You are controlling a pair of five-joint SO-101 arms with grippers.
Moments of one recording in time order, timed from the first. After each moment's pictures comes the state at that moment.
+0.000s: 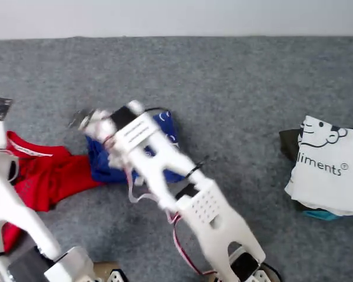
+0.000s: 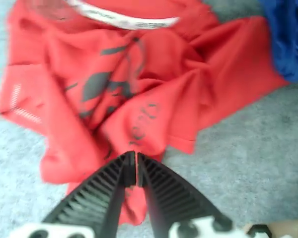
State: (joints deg) left arm -45.9 -14.8 14.2 91.4 -35.2; right arm -48.4 51.9 -54.7 97.1 27.9
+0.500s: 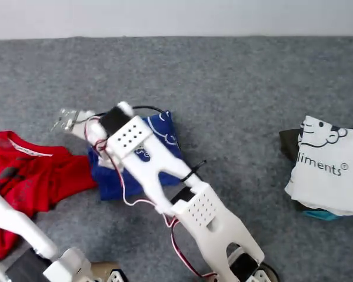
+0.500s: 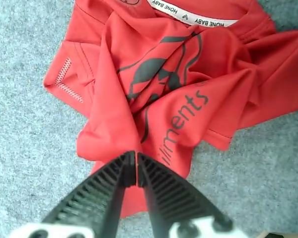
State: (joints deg) left arm -52.5 -14.8 10.2 91.4 -35.2; right arm -49.0 53.5 -65.1 100.4 27.9
